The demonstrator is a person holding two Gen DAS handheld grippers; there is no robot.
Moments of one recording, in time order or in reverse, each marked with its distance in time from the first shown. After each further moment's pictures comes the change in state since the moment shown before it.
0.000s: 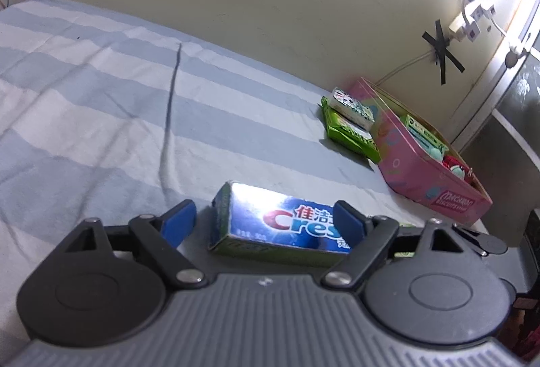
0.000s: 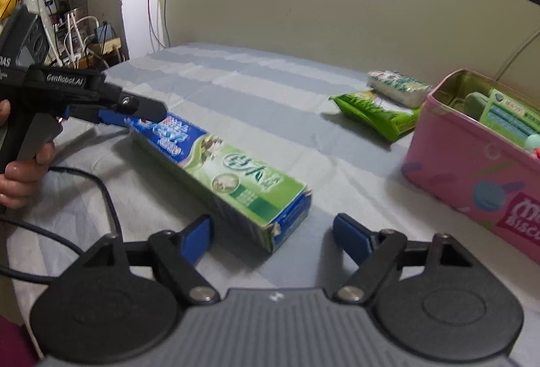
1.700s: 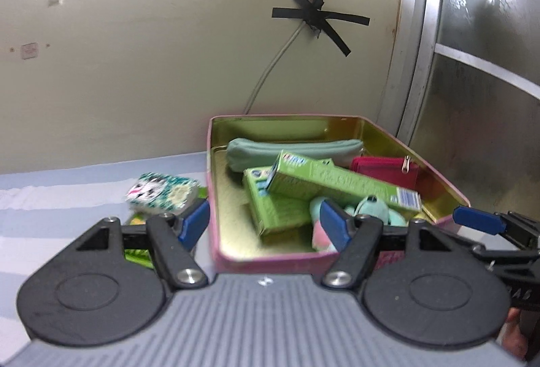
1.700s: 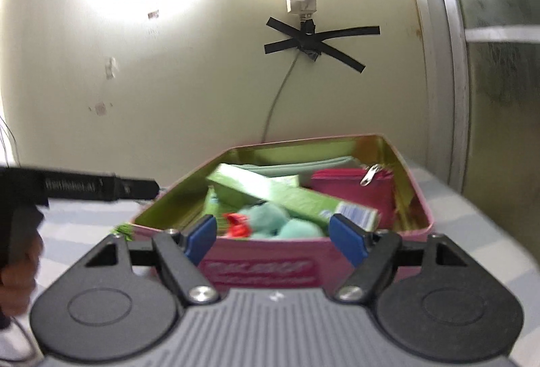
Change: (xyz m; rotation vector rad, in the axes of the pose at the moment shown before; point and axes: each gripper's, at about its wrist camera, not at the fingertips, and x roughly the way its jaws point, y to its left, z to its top) left arm 0.108 -0.245 0.036 0.429 -0.092 -0.003; right arm -0.142 -0.159 -0.034 0.448 -0.346 -0.398
